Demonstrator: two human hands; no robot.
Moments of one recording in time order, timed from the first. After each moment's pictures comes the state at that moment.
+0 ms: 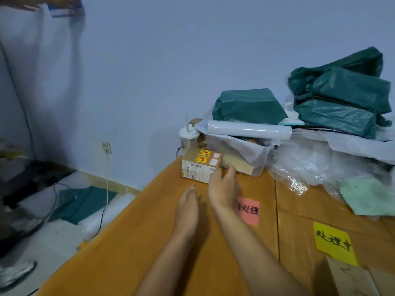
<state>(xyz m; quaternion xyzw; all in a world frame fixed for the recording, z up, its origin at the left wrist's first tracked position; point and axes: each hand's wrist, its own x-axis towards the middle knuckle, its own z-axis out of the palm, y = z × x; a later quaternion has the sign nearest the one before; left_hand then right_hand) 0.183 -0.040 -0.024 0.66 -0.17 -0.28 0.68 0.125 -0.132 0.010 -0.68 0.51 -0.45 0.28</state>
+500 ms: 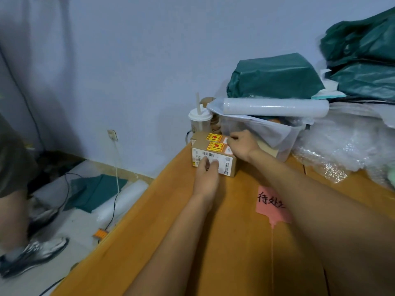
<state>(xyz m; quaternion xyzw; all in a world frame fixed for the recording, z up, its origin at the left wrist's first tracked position) 0.228 -0.098 -0.005 0.64 -0.23 -0.32 0.66 0.189 -0.270 0.036 -0.81 0.42 -0.24 0.31</state>
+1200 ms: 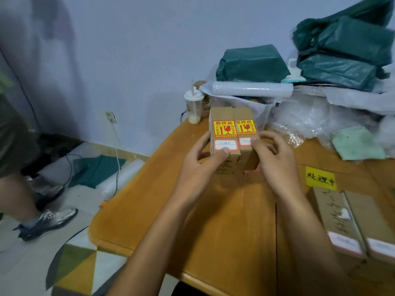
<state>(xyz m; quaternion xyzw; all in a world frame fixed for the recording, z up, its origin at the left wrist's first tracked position) 0.118 0.092 0.070 0.59 -0.41 -0.25 0.65 -0.026 -0.013 0.088 -0.63 0.39 -0.47 0.48</state>
